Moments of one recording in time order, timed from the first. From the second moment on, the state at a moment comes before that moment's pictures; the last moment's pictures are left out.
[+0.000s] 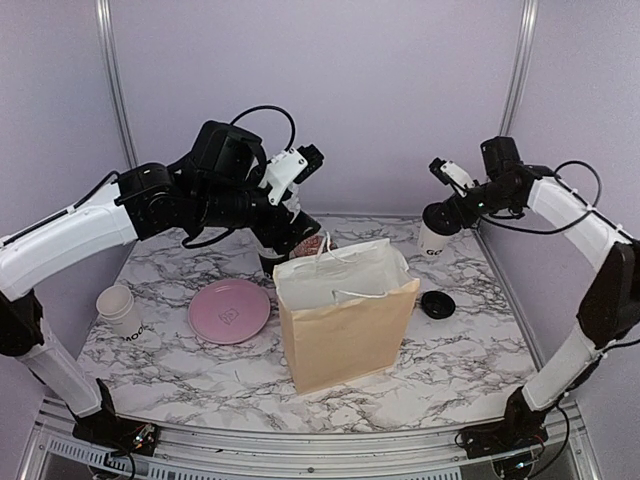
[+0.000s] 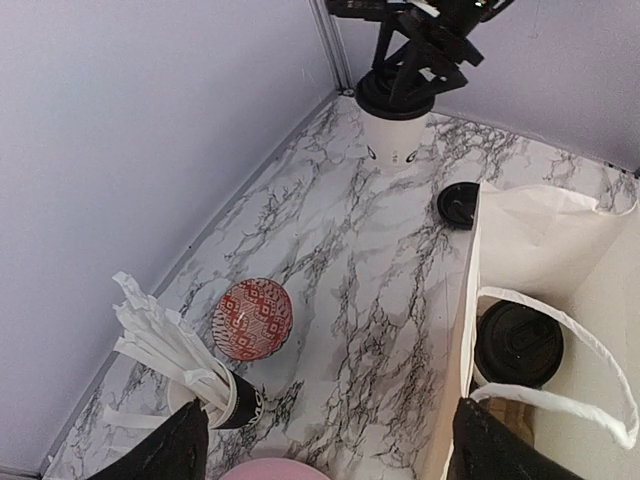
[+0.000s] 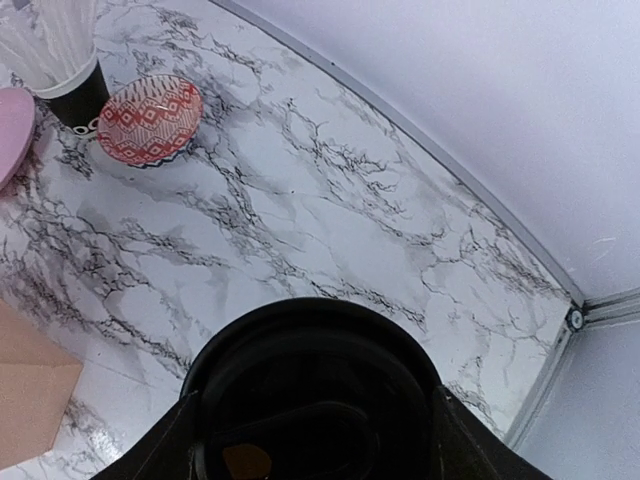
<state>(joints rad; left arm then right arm) -0.99 1.58 1.65 -0.60 -0.16 0.20 0.16 1.65 1.57 -0.75 -0.31 -0.52</state>
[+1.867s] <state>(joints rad) -1.13 1.20 1.46 -0.84 -0.23 0.00 1.11 1.54 1.19 -0.69 -0.35 -0.92</state>
